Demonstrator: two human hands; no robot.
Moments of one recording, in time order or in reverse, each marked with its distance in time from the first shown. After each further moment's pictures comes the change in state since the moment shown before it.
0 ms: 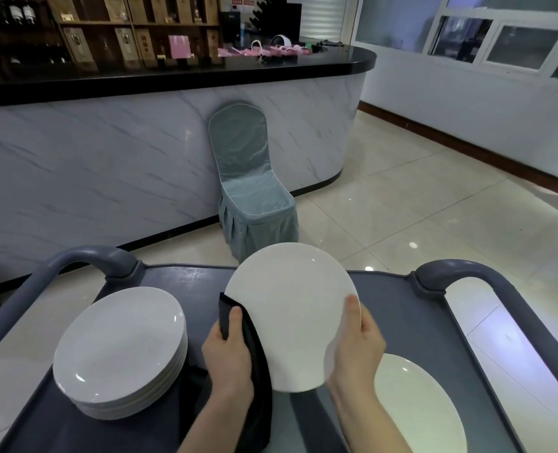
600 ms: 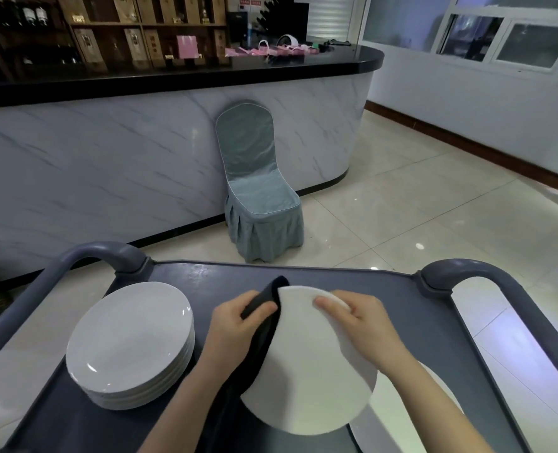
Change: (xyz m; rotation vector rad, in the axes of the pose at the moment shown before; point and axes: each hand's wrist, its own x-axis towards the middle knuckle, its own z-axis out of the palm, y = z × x) left_hand 0.015 0.033 -0.017 0.516 -0.512 0.557; right_hand 0.030 -0.038 -0.020 -0.699 -0.719 -0.416
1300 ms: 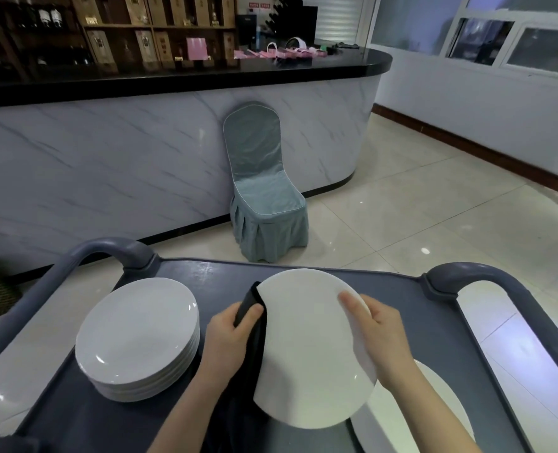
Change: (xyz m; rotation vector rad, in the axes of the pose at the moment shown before) left_hand -0.014 -0.018 -0.002 -0.073 0.145 -0.193; right_hand -0.013 0.010 0.007 0.269 0.193 0.252
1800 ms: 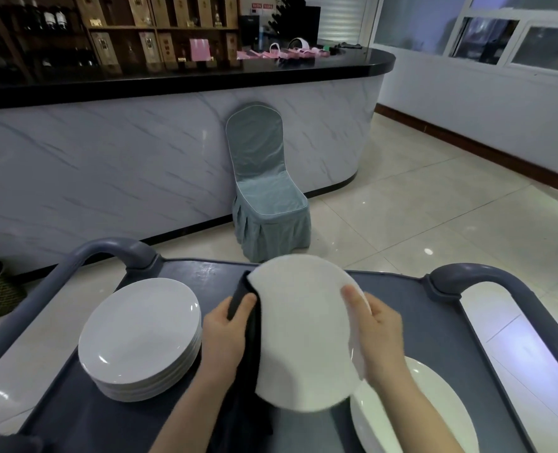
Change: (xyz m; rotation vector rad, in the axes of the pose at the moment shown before) left_hand -0.001 0.013 0.004 -0.158 0.174 -0.103; right_hand -0.003 -0.005 0.020 0.211 0.192 0.011
